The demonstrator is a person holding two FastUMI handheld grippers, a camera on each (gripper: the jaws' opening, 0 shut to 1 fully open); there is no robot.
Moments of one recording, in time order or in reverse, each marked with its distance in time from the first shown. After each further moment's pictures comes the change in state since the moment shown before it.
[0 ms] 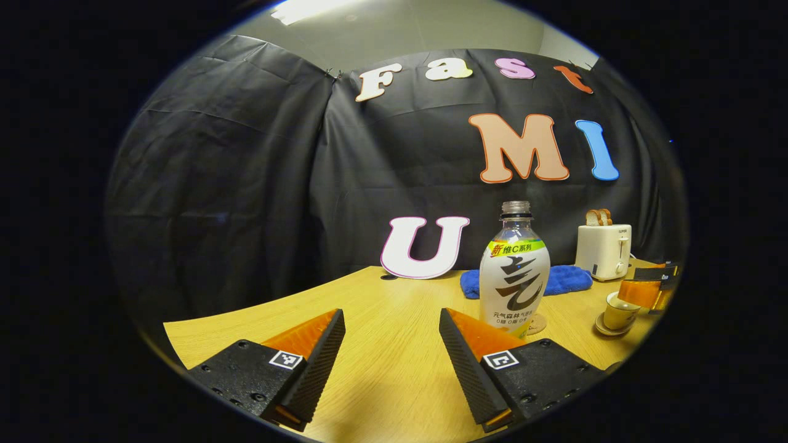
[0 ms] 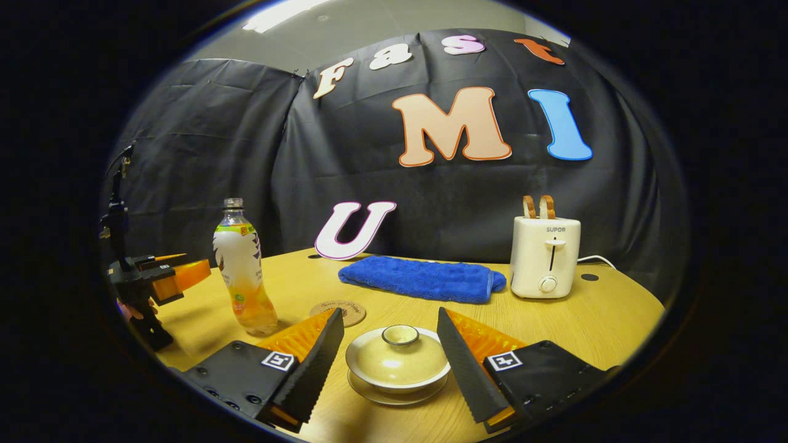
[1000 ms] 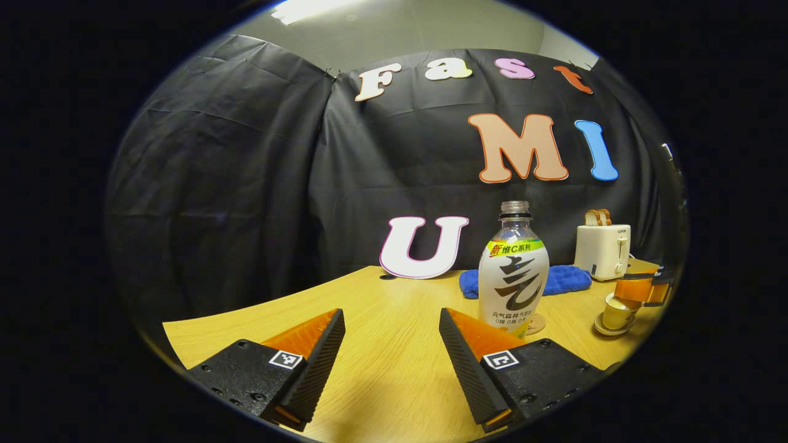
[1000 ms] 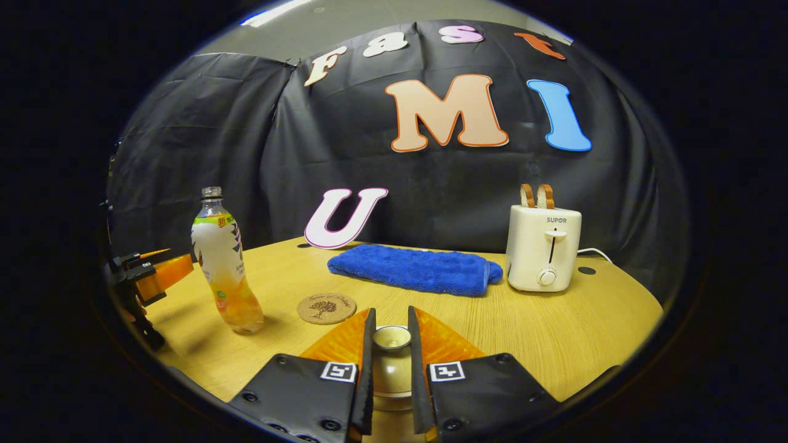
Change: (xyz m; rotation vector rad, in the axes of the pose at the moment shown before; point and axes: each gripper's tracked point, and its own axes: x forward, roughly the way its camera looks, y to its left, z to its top) left arm 0.000 -0.001 0.000 -0.002 0.000 -0.004; right arm 0.013 -0.006 -0.003 -0.008 0.034 -0.034
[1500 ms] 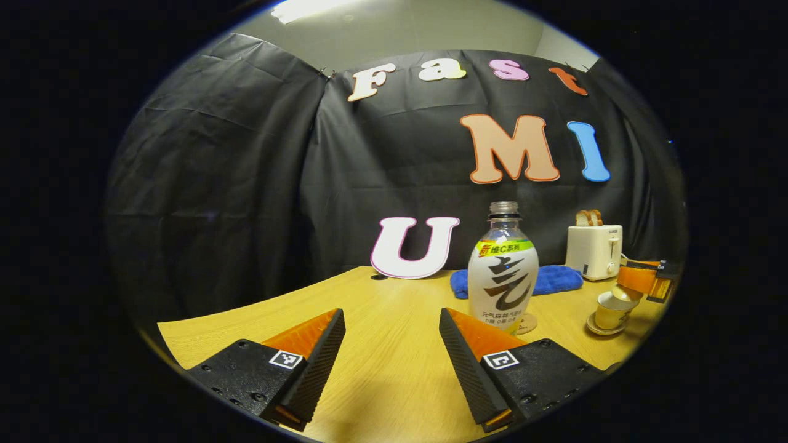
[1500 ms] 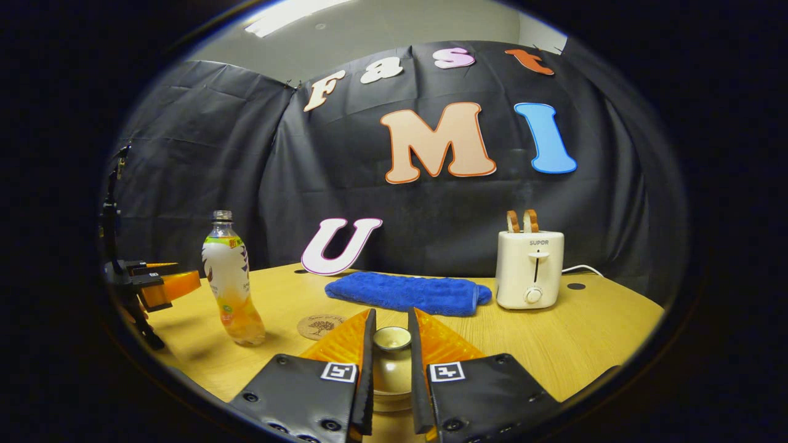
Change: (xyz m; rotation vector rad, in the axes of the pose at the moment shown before) left arm -0.002 -0.017 0.000 -0.004 -0.003 -0.086; right arm -0.022 -0.010 0.021 0.014 -0.149 -0.046
